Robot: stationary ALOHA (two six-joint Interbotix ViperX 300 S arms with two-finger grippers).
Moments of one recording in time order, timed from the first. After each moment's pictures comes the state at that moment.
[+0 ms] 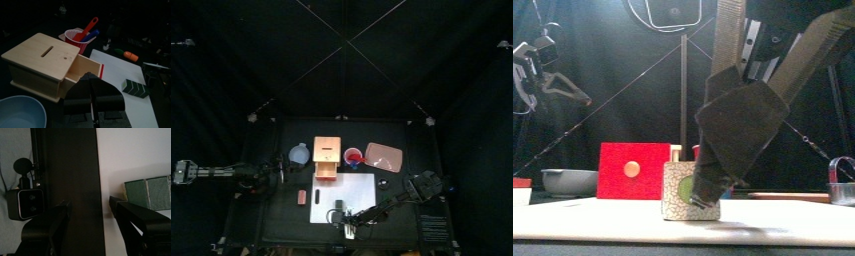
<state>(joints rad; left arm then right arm) 0.17 -0.90 1.39 -0.27 -0.32 0.00 0.43 0.34 0.28 -0.22 0.34 0.73</state>
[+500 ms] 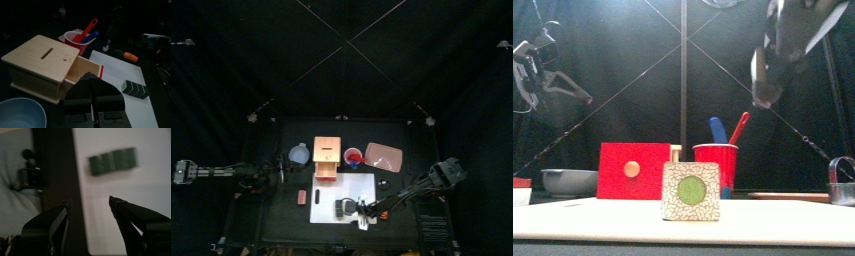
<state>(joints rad) 0.17 -0.90 1.38 -0.26 -0.32 0.00 0.36 -0.04 0.52 -0.23 0.52 0.73</state>
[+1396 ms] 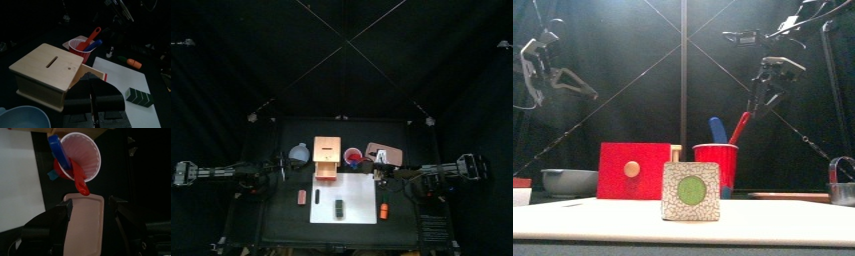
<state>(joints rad) 0.21 -0.88 1.35 -0.24 -0.34 0.00 -0.03 -0.39 0.68 -0.71 0.81 0.32</state>
